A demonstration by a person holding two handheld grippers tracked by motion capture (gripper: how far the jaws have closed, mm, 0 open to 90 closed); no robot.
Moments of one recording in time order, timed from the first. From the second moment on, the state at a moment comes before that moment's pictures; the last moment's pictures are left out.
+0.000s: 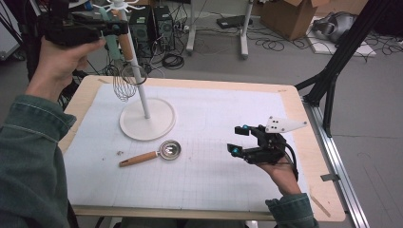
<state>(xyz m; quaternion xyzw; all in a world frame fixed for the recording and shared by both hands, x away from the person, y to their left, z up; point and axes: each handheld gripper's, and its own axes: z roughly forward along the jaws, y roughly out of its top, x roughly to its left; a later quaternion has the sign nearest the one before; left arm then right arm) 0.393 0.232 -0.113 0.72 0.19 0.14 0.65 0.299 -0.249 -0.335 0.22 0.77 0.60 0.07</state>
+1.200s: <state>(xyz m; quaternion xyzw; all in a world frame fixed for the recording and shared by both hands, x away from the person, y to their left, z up) 0.407 0.244 -0.112 0.70 0.23 0.17 0.65 0.302 -0.254 -0.332 0.23 0.77 0.60 0.07</state>
